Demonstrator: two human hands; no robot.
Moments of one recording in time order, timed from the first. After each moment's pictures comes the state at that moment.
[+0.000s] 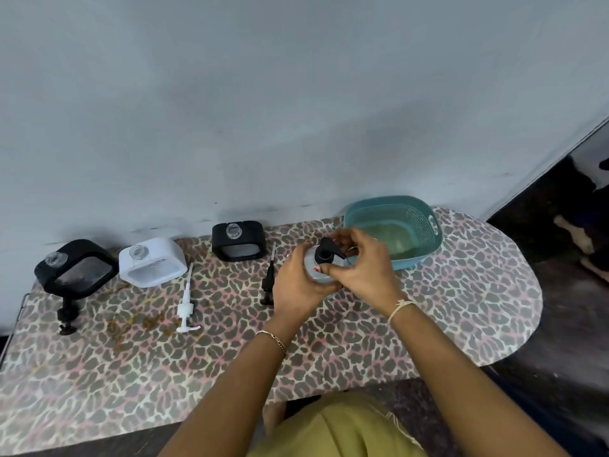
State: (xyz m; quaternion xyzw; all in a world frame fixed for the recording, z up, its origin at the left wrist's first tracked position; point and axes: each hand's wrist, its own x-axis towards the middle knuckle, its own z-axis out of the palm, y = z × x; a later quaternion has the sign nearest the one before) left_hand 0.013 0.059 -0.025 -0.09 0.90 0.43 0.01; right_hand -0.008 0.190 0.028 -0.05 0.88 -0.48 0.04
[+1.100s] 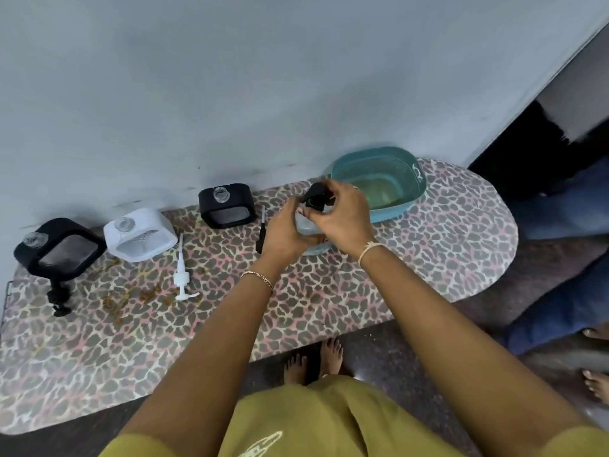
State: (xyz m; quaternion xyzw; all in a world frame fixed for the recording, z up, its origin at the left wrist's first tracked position) left_hand 0.004 0.042 -0.016 -0.03 0.89 0.45 0.10; right_hand -0.001 0.159 0.021 0.00 0.91 -0.42 -0.04
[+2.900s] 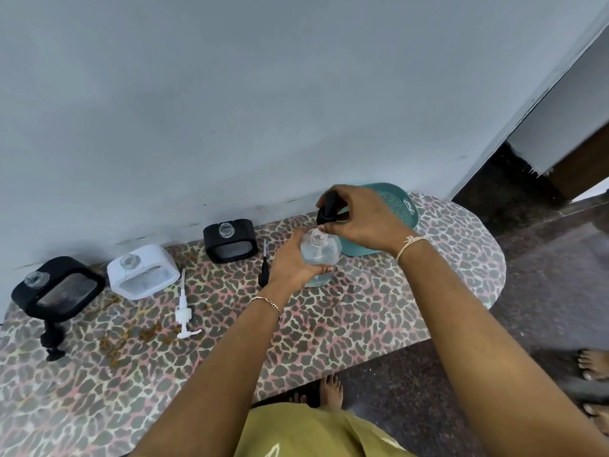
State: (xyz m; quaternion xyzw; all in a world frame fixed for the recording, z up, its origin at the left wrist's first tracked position) left_hand -0.005 0.038 -0.009 -0.02 0.89 0.43 0.16; right_hand -0.024 0.184 0.094 -0.13 0.93 -0.33 0.05
